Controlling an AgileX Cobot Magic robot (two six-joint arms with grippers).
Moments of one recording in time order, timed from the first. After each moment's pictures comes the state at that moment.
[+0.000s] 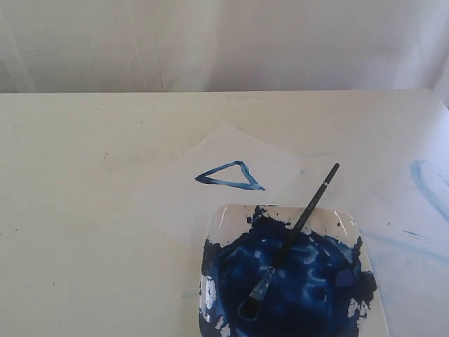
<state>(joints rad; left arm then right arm) -0.29 0.18 -0.43 1.11 -0.51 -0.89 0.22 0.01 0.00 -0.05 0.34 0.04</state>
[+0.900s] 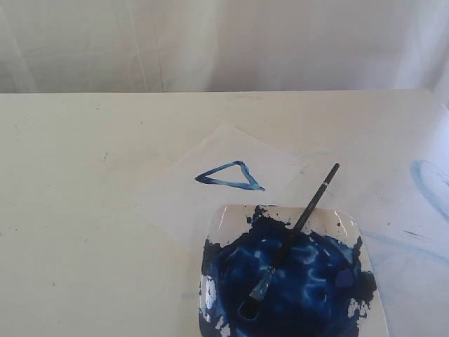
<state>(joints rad) -0.18 0.01 -0.42 1.11 -0.57 -0.89 0.22 0.01 0.00 -0.05 0.34 0.04</state>
